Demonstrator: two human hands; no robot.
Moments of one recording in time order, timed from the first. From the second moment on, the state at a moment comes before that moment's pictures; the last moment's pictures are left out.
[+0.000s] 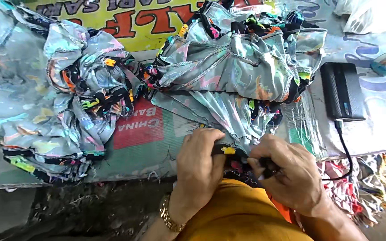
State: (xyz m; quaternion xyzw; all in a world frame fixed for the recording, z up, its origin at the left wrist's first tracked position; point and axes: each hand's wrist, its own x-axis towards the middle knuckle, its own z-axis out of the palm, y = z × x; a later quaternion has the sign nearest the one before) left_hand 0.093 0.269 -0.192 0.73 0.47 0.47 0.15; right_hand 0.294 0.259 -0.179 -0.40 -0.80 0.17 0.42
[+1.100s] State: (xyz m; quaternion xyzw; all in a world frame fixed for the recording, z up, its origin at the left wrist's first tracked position) left_hand 0.100 0.270 -0.184 0.18 0.23 0.62 0.73; right_hand 0.265 0.288 -0.190 -0.37 -0.73 0.24 0.52
